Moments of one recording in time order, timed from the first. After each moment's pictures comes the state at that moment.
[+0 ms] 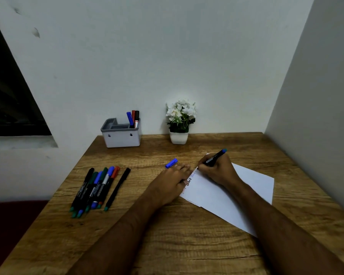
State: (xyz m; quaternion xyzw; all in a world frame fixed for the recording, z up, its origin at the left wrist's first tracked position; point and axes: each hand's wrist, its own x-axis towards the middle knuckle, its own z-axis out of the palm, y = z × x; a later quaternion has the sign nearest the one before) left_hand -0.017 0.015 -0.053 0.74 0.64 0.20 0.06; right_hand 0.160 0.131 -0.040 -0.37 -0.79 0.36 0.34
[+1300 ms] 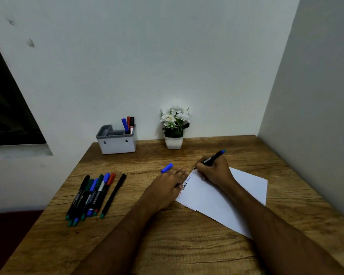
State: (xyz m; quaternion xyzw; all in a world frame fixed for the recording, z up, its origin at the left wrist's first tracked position) left_hand -0.014 0.012 -0.048 0.74 0.63 0.20 0.06; right_hand 0.161 0.126 -0.034 -0.40 -0.72 0.42 0.38
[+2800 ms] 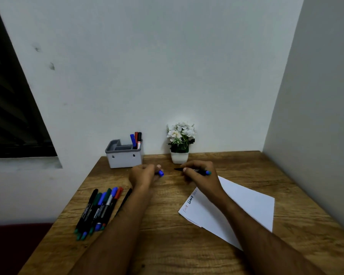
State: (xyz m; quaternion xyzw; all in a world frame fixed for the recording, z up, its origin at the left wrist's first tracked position) left_hand -0.054 0.026 0.015 0.11 0.64 0.70 0.30; right_hand 0.119 0.092 0.000 -0.24 -0.72 0.46 0.46
